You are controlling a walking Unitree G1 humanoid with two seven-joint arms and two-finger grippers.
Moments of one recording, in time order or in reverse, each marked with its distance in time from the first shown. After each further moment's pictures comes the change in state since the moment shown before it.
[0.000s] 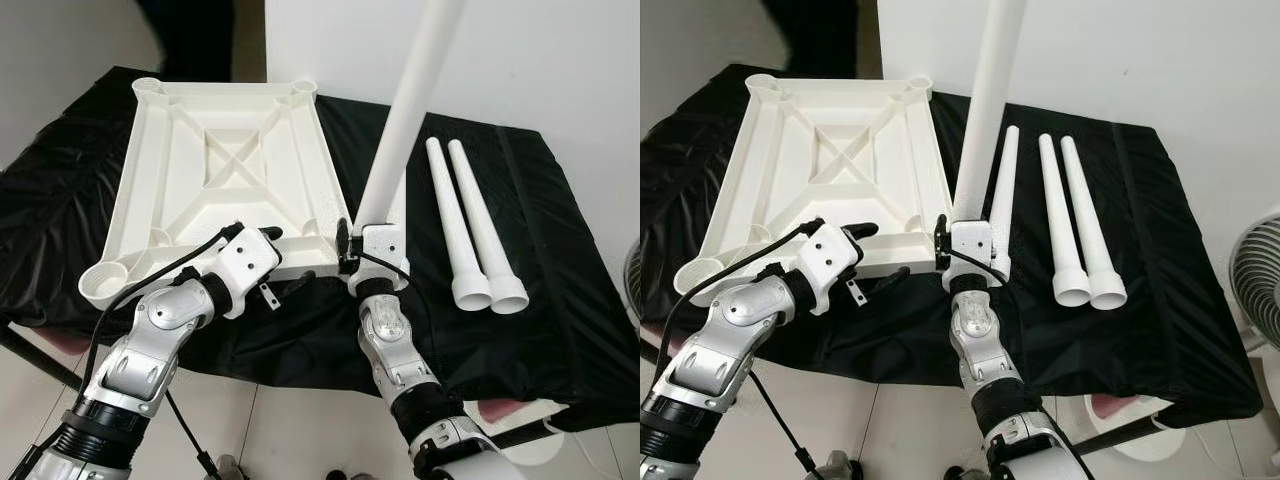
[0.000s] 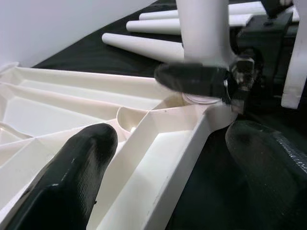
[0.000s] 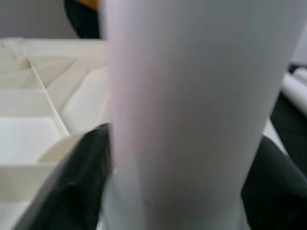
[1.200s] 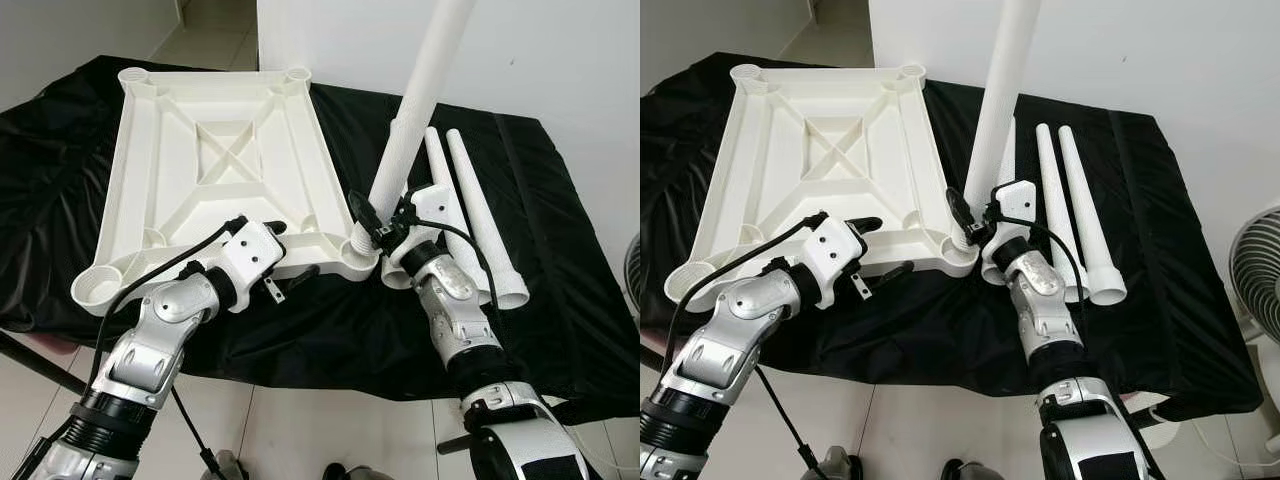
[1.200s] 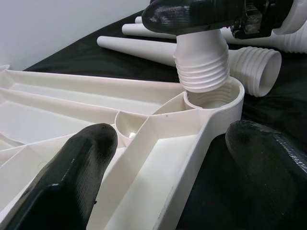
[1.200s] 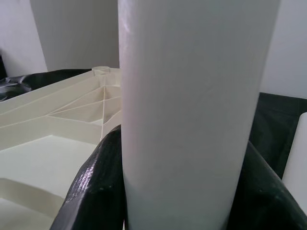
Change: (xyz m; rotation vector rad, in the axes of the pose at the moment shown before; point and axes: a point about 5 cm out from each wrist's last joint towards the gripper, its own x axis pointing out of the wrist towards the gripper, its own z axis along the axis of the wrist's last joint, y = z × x) left arm 0.006 0.001 0.002 -0.009 -0.012 0.002; right arm 0.029 -0.048 0.044 0.027 -0.082 0.476
